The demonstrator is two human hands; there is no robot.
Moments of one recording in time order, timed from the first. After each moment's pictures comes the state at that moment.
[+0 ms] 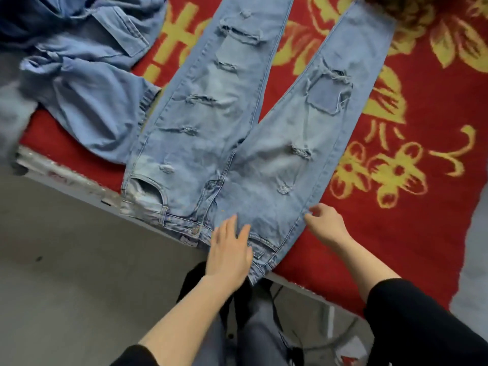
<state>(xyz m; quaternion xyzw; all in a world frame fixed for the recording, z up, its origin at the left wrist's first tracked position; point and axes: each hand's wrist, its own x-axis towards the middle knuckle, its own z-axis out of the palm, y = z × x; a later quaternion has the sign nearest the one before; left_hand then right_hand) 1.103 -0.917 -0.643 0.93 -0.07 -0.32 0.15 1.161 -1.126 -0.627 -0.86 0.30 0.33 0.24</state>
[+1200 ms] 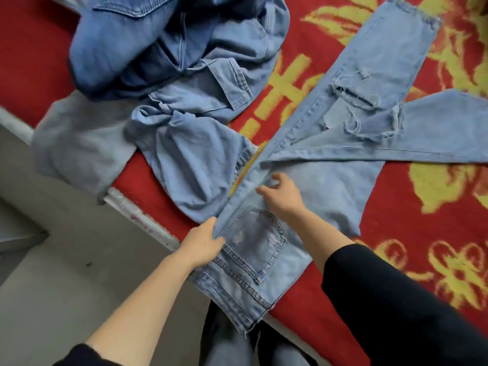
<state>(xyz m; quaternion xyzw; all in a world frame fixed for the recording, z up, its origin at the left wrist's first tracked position) 1.290 -0.679 -0.663 0.82 0.20 -0.44 0.30 1.389 -0.844 -0.672 -0.81 0.18 0.35 0.43</state>
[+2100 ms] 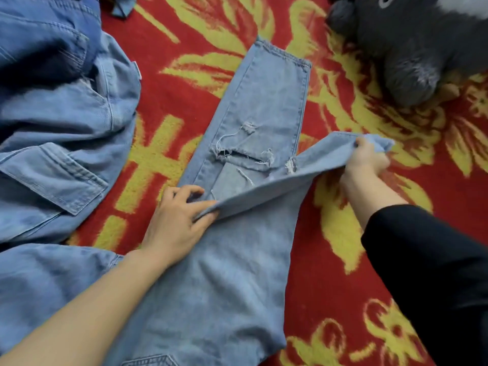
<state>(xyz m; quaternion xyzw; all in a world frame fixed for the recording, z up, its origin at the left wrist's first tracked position) 1.535 -0.816 -0.740 0.93 -0.13 -0.10 0.34 1.626 -1.139 -0.687 -0.63 0.56 -0.19 0.51</state>
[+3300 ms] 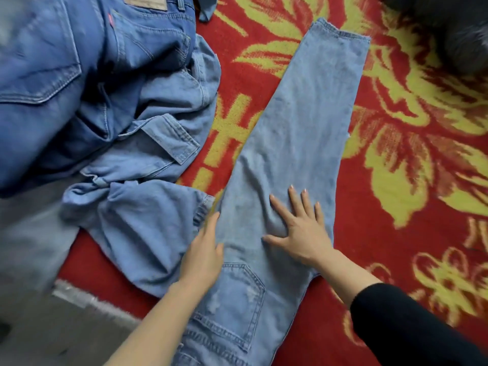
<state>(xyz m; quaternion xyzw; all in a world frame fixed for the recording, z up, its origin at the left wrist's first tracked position) 1.379 -0.735 -0.708 0.91 0.09 -0.25 0.32 1.411 -0.959 -0.706 -0.95 -0.03 0.28 0.12</state>
